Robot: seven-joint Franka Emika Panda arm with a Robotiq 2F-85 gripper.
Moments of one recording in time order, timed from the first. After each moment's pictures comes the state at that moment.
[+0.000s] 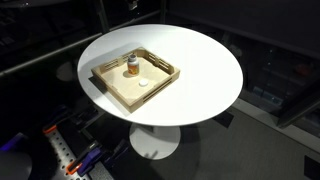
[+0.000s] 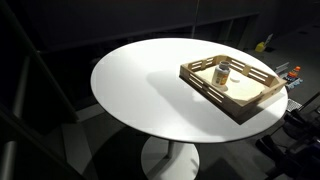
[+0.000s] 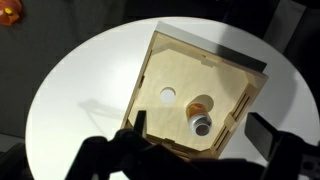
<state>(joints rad) 0.05 -0.43 -0.14 -2.43 -0.04 2.00 -0.35</state>
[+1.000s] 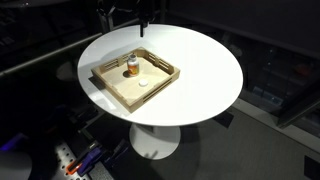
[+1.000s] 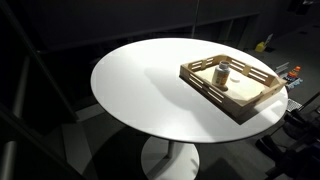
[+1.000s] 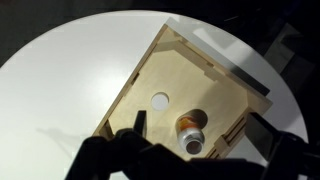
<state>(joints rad) 0.05 -0.21 -0.13 -2.34 -0.03 2.02 -0.58</state>
